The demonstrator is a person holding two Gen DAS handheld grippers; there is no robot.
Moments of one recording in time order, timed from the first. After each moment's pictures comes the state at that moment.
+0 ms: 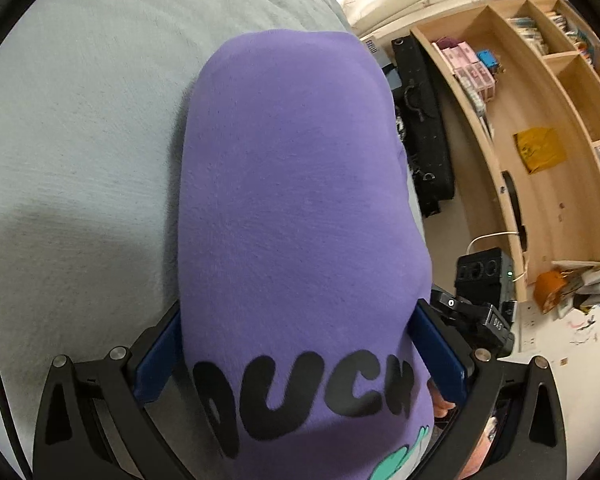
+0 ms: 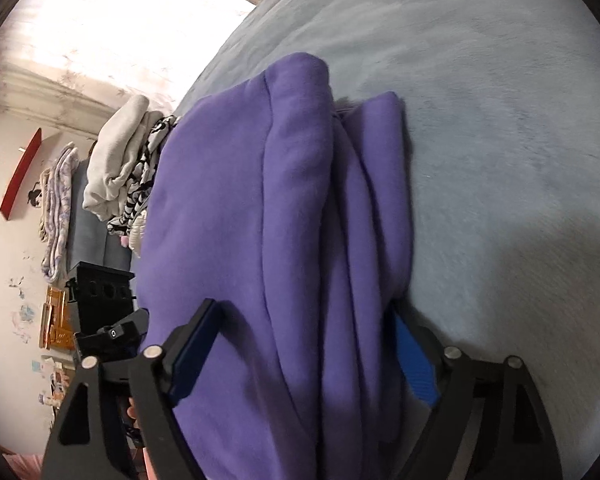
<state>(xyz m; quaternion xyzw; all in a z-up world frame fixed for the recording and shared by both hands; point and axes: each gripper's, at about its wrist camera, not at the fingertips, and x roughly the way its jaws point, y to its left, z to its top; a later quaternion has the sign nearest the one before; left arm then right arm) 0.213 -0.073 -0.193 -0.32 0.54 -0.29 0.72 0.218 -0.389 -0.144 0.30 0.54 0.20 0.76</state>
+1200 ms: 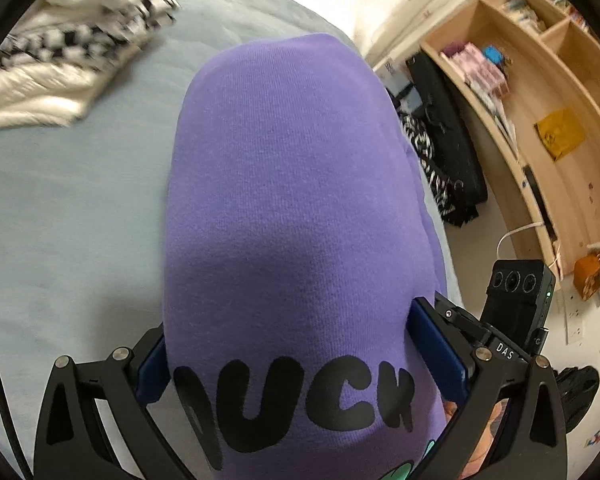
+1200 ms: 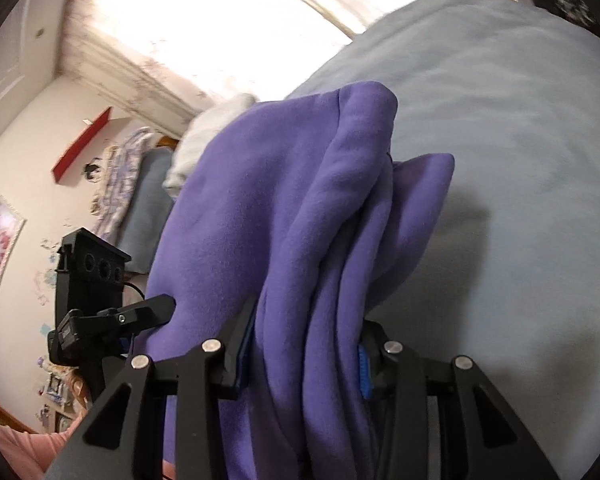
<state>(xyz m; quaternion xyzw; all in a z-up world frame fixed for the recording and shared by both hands) 0.156 -0.001 -0.026 -0.22 0.52 -0.20 0.80 0.179 -0.281 -0.054 0.28 0.43 0.29 0.80</state>
